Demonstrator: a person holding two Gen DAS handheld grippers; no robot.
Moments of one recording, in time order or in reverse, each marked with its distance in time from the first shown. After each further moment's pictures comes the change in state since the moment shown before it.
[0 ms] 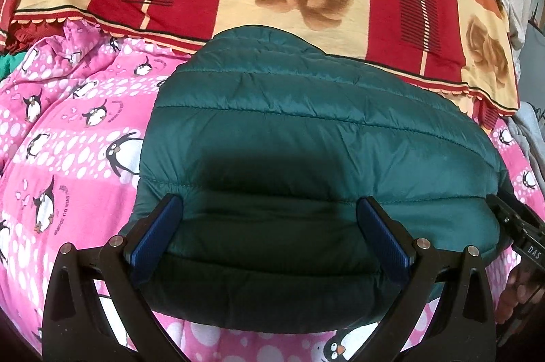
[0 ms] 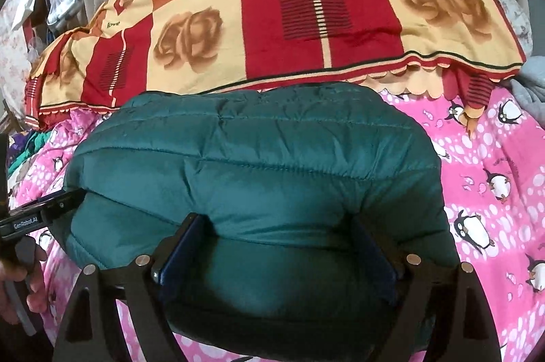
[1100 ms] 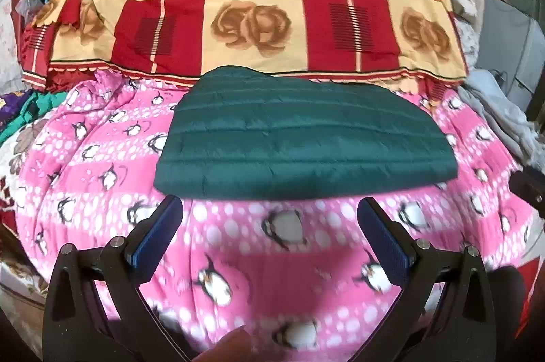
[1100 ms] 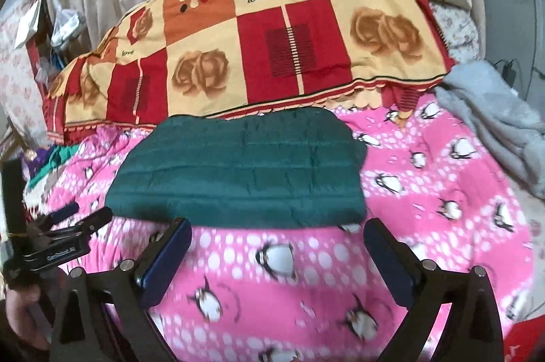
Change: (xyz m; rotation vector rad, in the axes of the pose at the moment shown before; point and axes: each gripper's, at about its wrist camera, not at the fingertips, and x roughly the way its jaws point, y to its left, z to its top) left arm -0.163 -0.070 -0.065 0.144 -0.080 0.031; right arm -0.203 0.031 -0.035 0.041 -0.034 -0.074
